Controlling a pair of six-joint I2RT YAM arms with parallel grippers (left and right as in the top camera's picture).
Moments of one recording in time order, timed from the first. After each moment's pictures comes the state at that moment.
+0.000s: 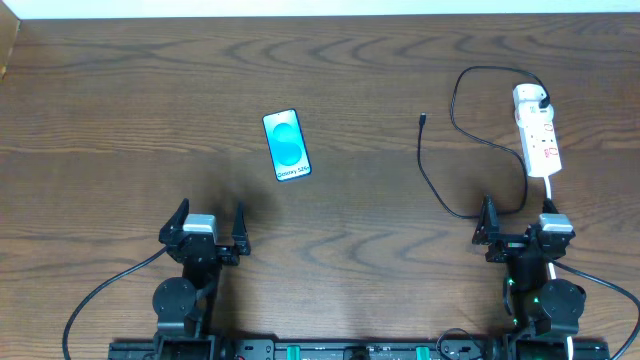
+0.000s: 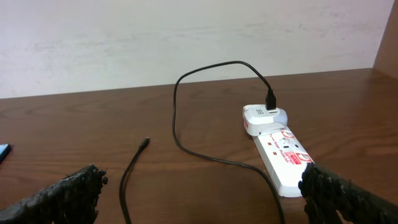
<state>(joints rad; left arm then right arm) -0.03 0.01 0.02 -0.11 0.05 0.01 -0.06 0.01 0.01 -0.07 -0.04 0.10</state>
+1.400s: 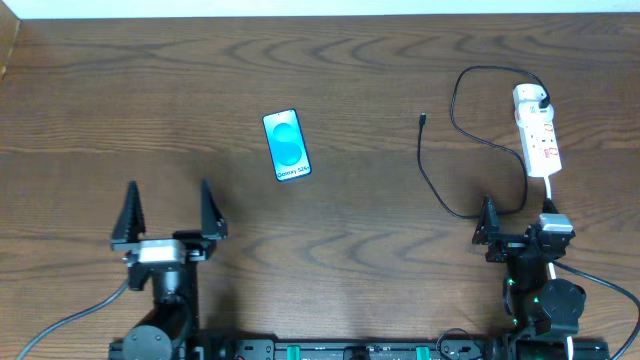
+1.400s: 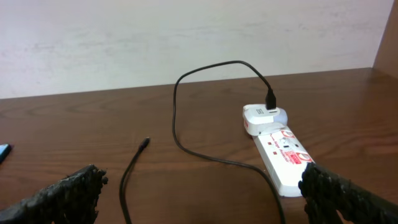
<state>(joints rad) -0.03 0.12 0.19 0.40 -0.03 0.06 -0.06 0.01 0.01 -0.07 -0.04 0.10</state>
